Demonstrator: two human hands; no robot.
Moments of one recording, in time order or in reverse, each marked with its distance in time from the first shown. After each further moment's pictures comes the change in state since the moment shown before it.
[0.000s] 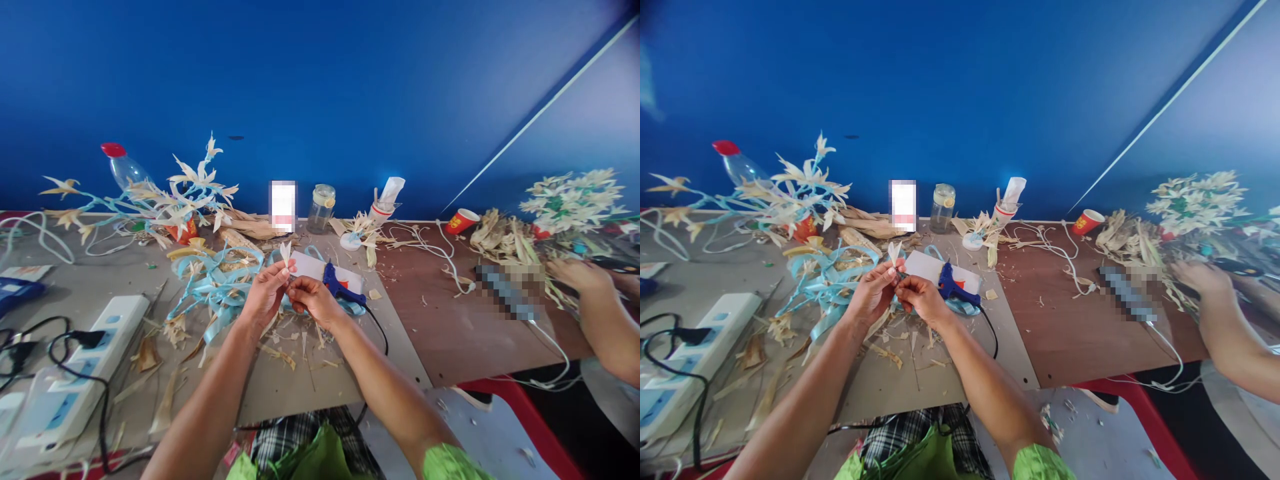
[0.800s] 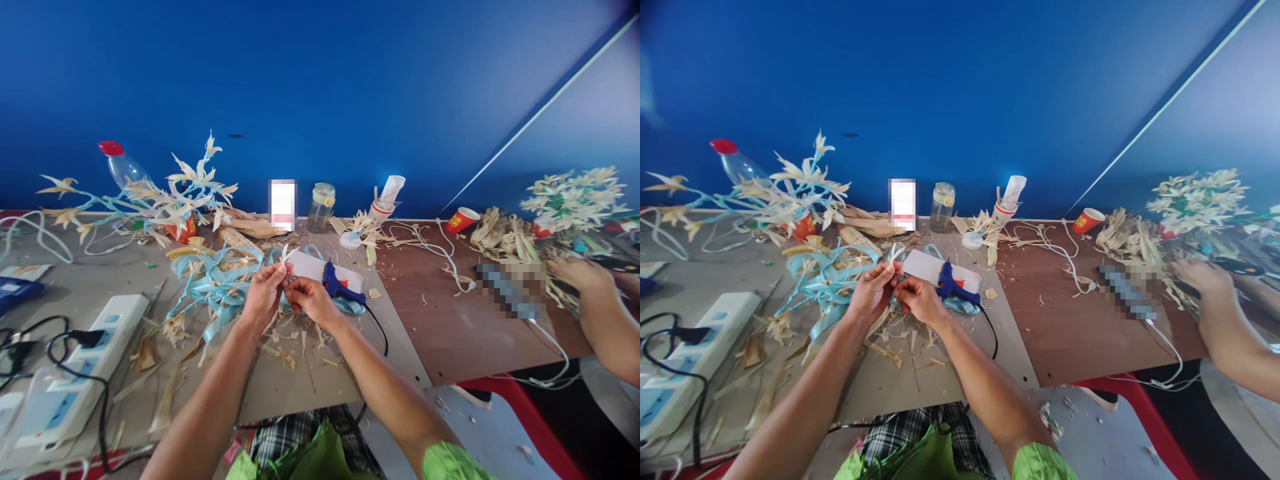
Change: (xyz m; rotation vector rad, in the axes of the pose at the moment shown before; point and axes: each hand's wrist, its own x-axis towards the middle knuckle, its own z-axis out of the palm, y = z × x) left_hand 0.000 -0.001 0.004 0.065 0.101 0.064; right_hand -0.001 0.001 0.002 -0.237 0.044 -0.015
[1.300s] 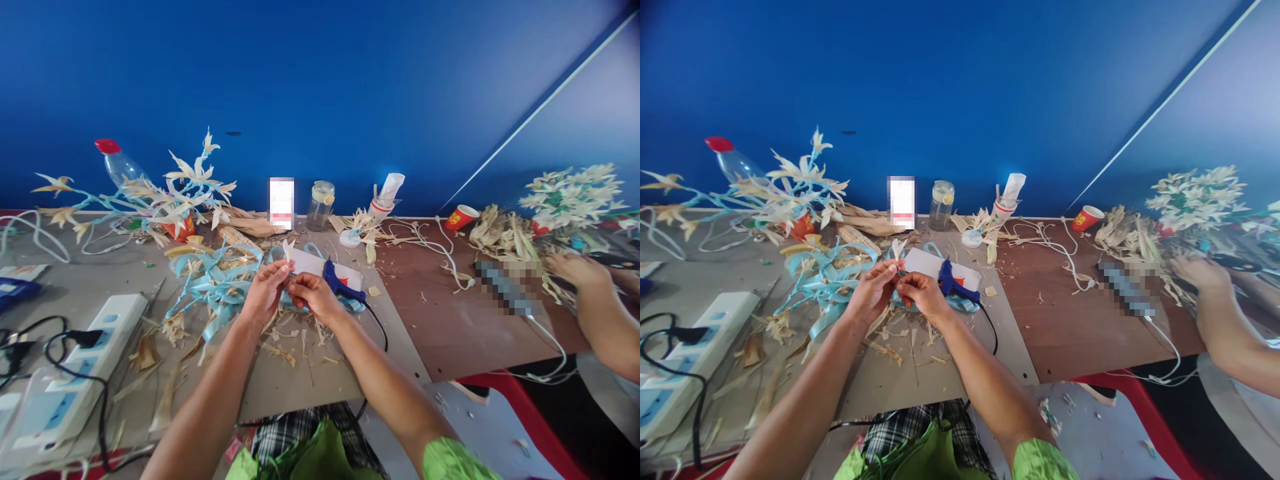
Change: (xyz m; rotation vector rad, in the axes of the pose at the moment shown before) left_hand 0.002 -0.003 -0.003 -0.020 -0.037 -0.068; right_hand 0.004 0.003 -0.005 0.209 0.020 0.028
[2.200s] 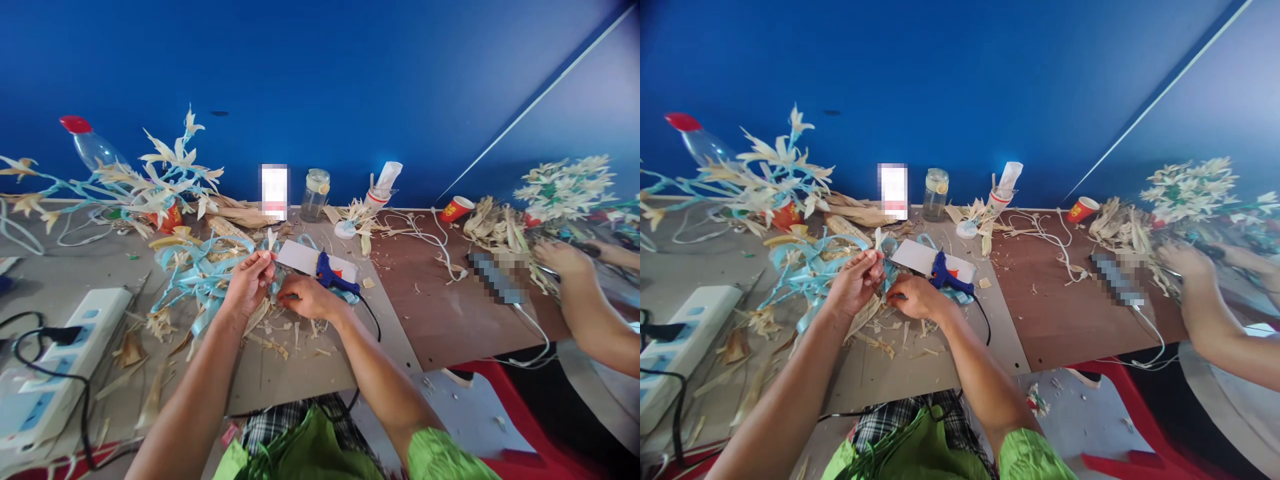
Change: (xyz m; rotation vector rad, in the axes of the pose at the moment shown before) left_hand -0.001 0.013 -0.009 0.030 -0.078 0.008; right_hand -0.010 -0.020 -0.013 -1.155 -0.348 -0.295
